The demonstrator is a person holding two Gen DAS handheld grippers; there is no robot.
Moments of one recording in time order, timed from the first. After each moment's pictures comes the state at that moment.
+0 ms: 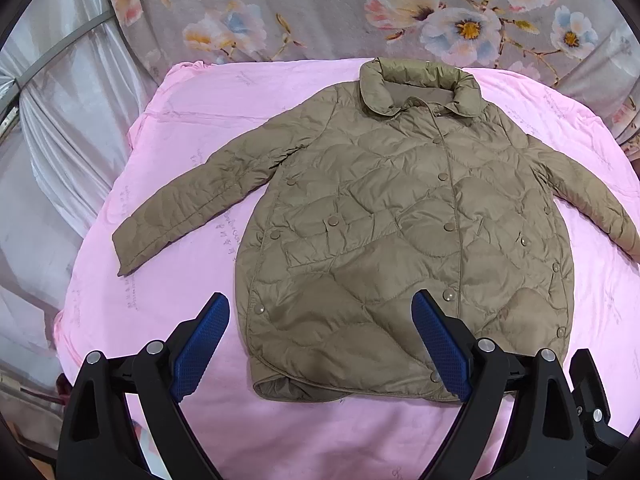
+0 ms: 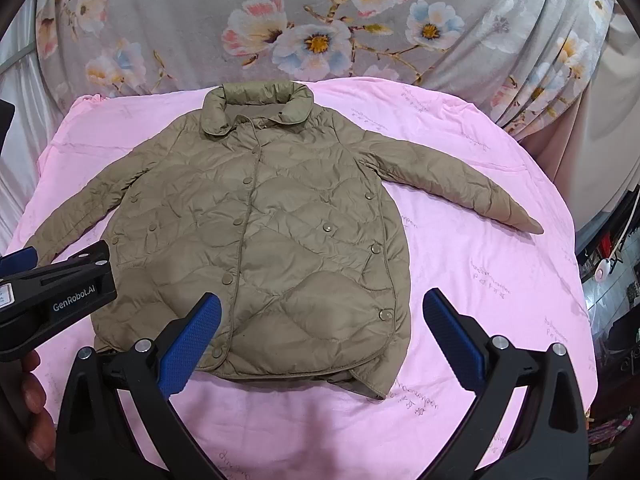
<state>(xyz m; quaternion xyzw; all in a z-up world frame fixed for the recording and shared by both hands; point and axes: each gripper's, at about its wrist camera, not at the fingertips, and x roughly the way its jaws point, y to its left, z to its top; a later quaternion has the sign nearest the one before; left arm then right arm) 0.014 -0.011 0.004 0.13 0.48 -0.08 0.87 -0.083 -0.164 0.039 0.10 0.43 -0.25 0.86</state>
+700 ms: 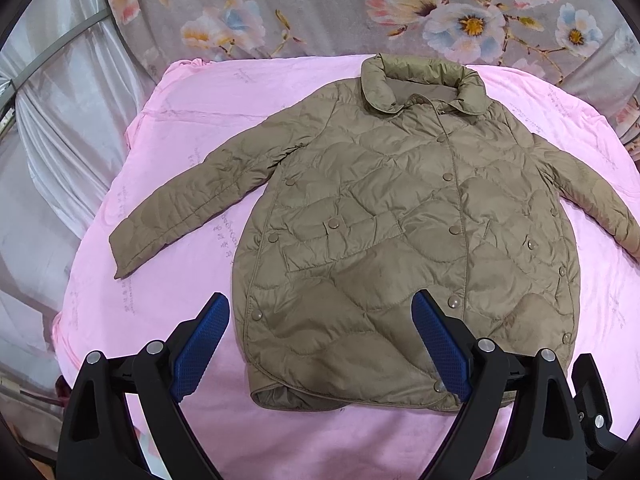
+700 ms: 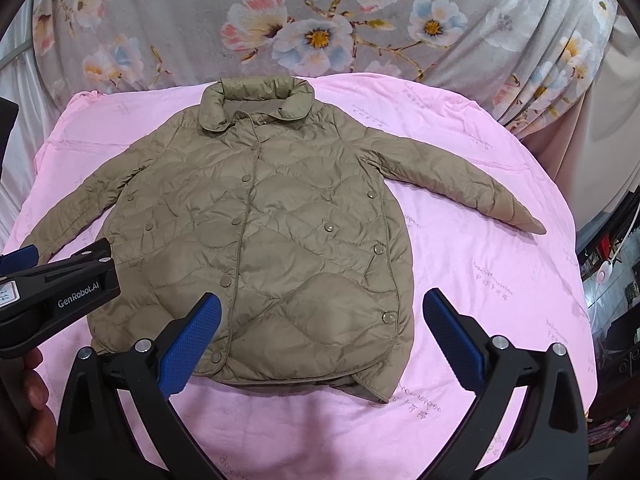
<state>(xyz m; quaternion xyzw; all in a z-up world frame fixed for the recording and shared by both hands) 0.028 -0.016 -0.008 0.13 0.48 -0.08 0.86 -0.078 -0.165 0.033 0.10 0.44 -0.25 0.86</state>
